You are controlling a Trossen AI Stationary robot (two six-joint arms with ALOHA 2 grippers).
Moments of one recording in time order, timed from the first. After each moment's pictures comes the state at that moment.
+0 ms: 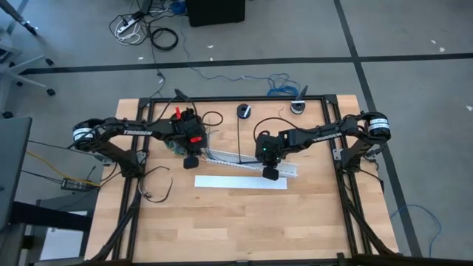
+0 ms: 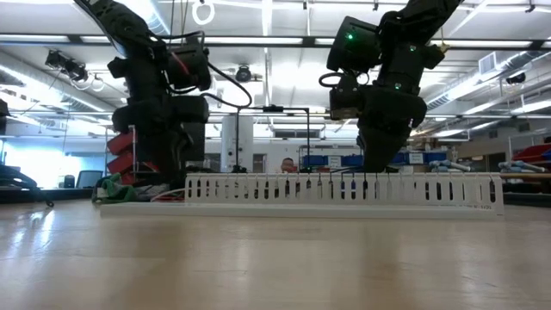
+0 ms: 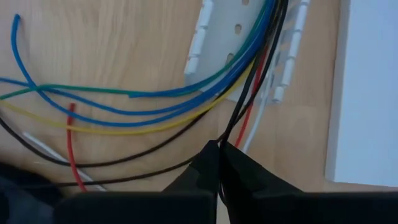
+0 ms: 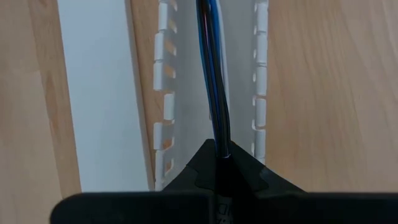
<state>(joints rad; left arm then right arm) 0.35 1.43 0.75 -0.51 0.18 0.23 -0.07 1.64 0.95 -0.45 -0.05 0.13</state>
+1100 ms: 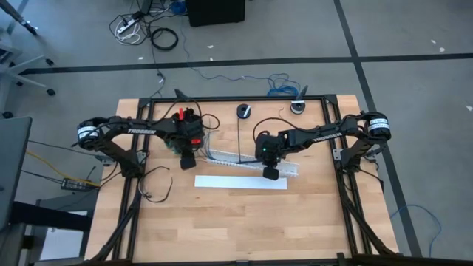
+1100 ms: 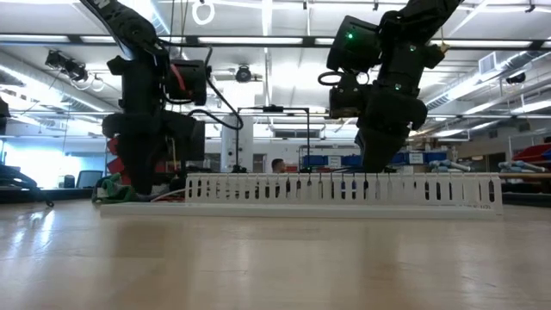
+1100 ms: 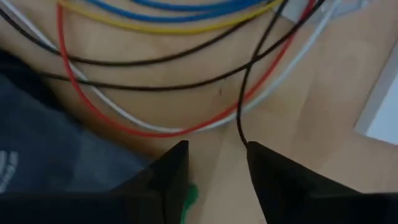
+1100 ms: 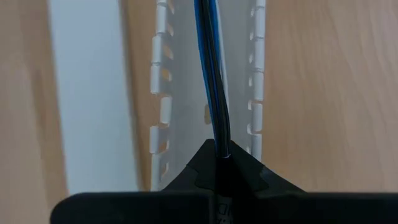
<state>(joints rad) 0.35 1.48 0.78 -0.71 0.09 0.08 -0.07 1.64 0.95 -0.45 -0.02 0.09</state>
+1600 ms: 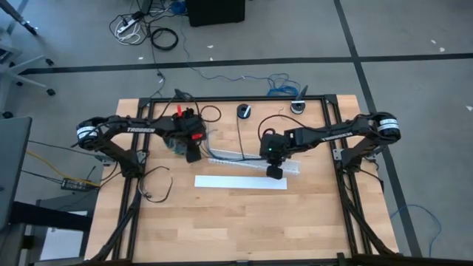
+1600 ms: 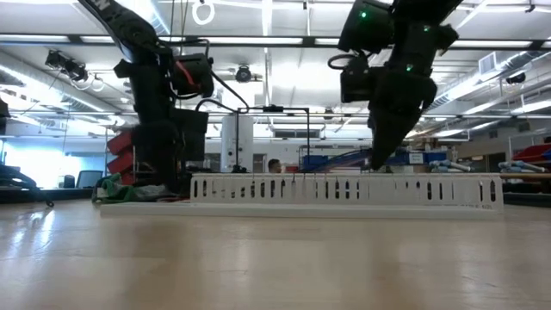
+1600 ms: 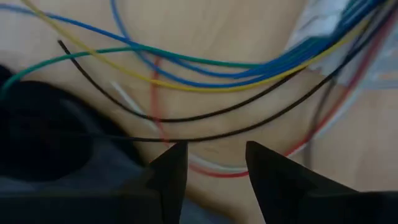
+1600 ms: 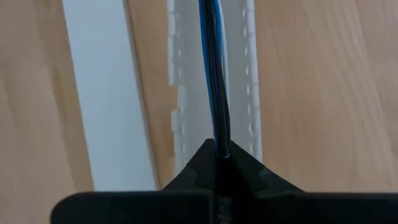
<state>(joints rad) 0.40 1.47 0.78 -0.55 -0.03 0.12 -0.05 1.54 0.95 -0.55 0.02 0.18</state>
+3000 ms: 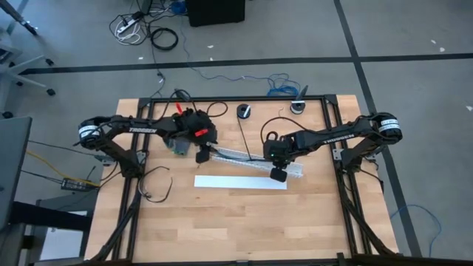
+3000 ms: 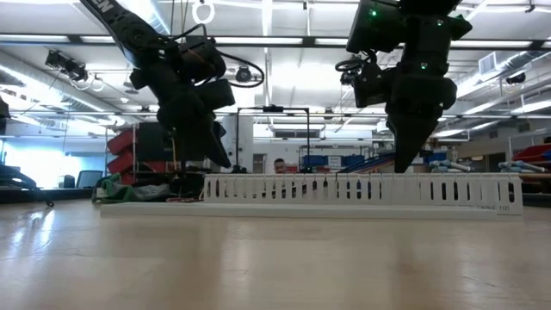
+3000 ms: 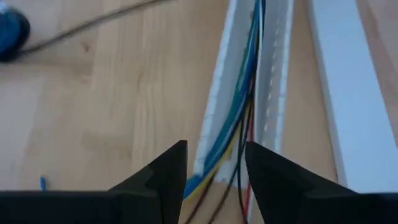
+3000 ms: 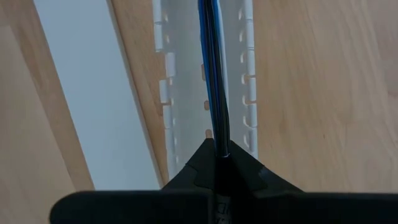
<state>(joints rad) 0.38 1.50 0.78 -0.16 0.28 0.28 0.00 1.53 0.95 -0.68 0.08 0.29</state>
